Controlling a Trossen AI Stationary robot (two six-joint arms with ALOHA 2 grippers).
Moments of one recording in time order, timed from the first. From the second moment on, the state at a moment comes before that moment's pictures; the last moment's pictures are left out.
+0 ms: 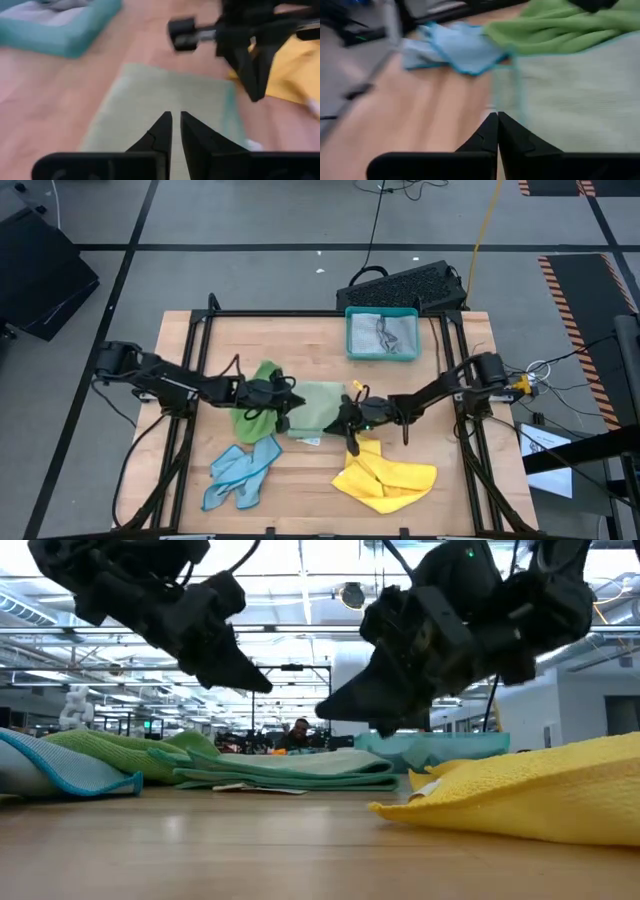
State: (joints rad) left arm -0.08 1.41 0.56 0.32 -0.19 -0.17; right arm 0.15 1.85 0.65 0.84 -0.04 0.29
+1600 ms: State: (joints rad) left arm 0.24 1.50 0.56 0.32 -0.12 -0.10; right arm -0.03 1.64 0.47 0.74 0.26 0.30
